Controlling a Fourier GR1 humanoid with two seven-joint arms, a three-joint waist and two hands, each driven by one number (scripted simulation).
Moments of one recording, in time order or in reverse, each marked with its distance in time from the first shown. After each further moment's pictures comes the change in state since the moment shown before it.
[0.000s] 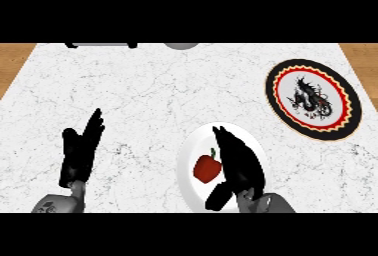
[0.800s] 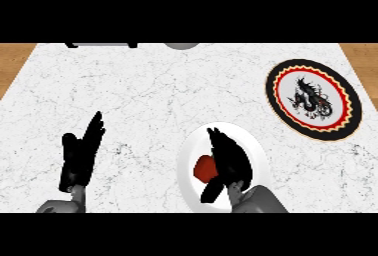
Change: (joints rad) left arm 0.037 -0.059 0.051 -0.032 -0.064 -0.057 0.002; right arm -0.032 0.050 -0.022 0.216 0.014 -0.067 -0.110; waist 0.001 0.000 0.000
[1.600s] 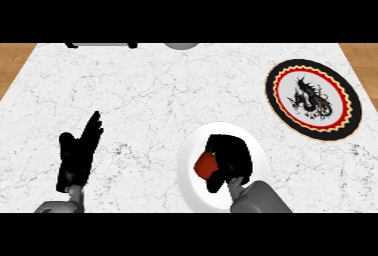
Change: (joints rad) left arm 0.006 -0.021 0.035 -0.026 -0.034 -0.033 0.022; right arm -0.035 -0.014 0.004 0.066 0.163 -0.070 -0.077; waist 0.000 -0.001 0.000
